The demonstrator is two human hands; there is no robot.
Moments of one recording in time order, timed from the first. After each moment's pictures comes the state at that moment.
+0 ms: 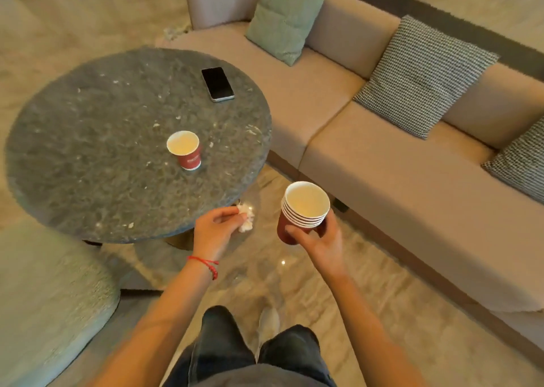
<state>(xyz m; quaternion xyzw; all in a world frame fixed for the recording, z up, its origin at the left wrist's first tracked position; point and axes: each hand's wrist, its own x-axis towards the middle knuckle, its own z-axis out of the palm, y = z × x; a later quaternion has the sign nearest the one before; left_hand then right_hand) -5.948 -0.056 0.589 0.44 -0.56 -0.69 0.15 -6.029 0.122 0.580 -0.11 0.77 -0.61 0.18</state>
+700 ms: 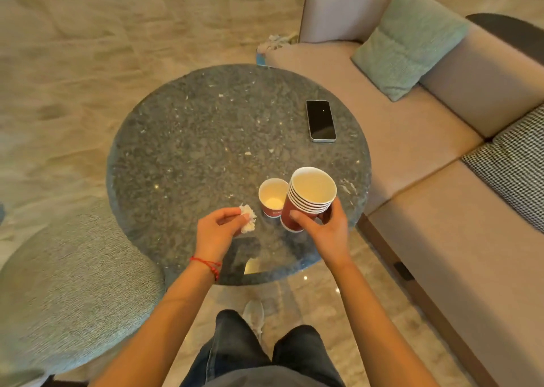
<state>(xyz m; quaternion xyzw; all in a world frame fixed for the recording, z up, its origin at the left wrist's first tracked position) -5.954 -0.242 0.591 0.53 -0.50 -0.64 0.26 -6.106 -0.125 0.577 -0.23 0.72 -0.60 0.26</state>
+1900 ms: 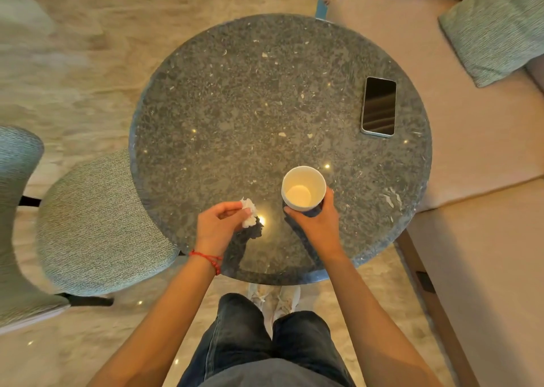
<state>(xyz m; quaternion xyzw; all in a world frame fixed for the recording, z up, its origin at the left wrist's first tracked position) -5.954 -0.268 0.559 0.63 -0.41 -0.60 0.25 -6.119 -0.192 0.512 -0.27 0.72 -0.51 0.38</state>
